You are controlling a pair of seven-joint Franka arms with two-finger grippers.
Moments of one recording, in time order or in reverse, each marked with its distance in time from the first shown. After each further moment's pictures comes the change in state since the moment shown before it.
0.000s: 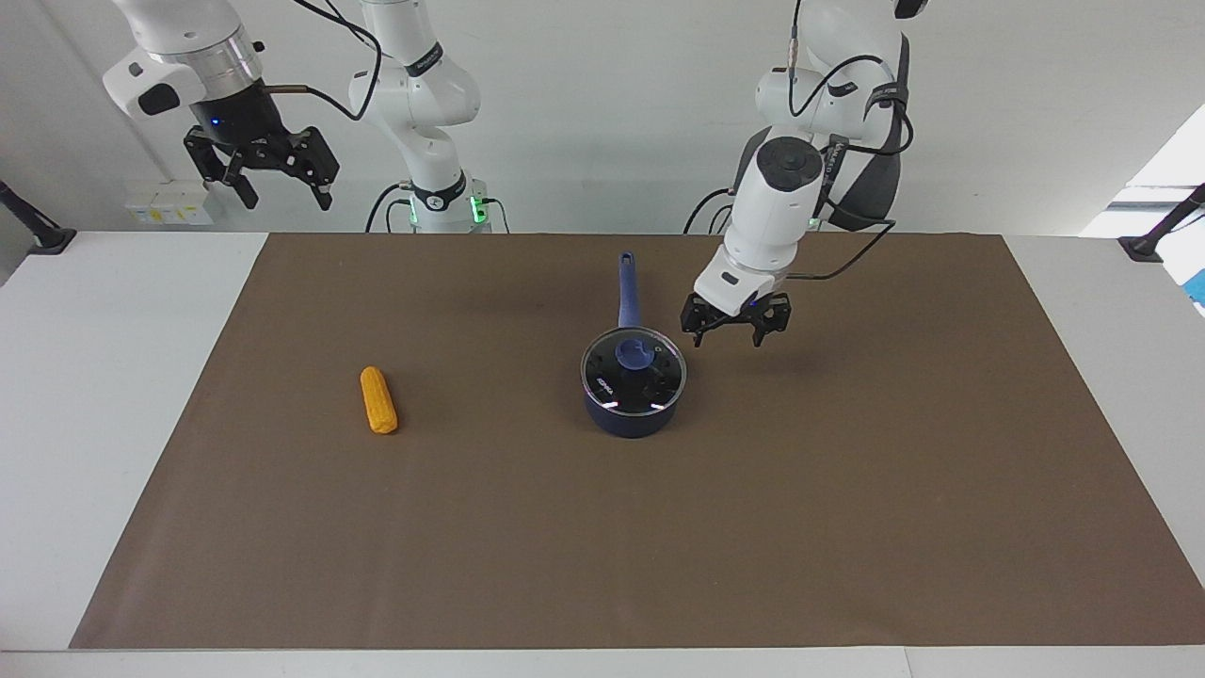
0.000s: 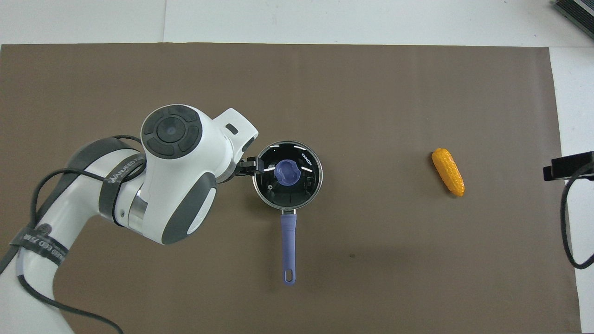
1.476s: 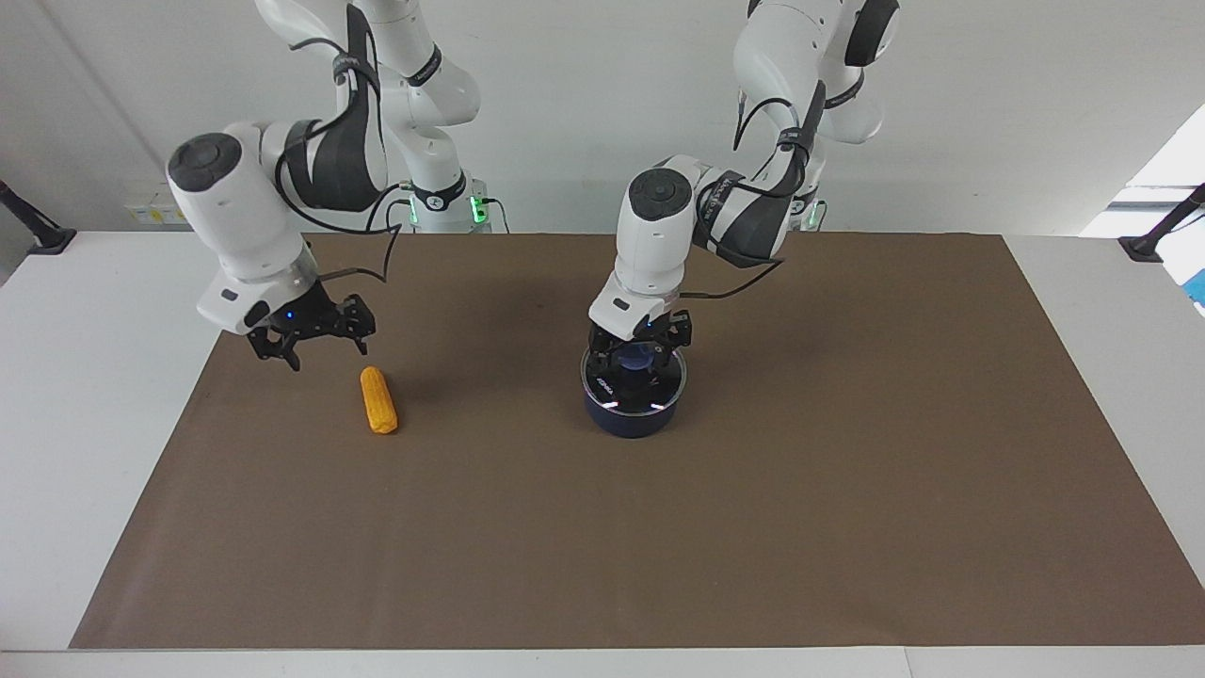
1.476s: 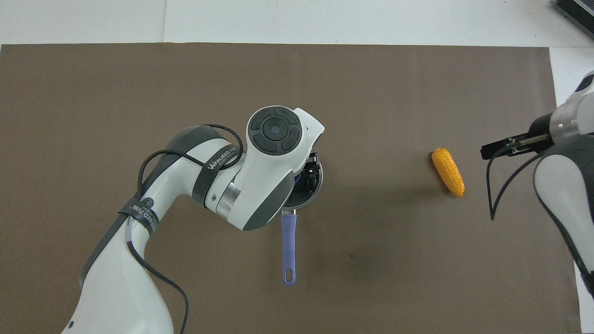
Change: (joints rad) left arm -0.139 0.236 0.002 0.249 0.001 -0.022 -0.207; right arm -0.001 0.255 -0.002 -0.334 0.000 0.618 -0.402
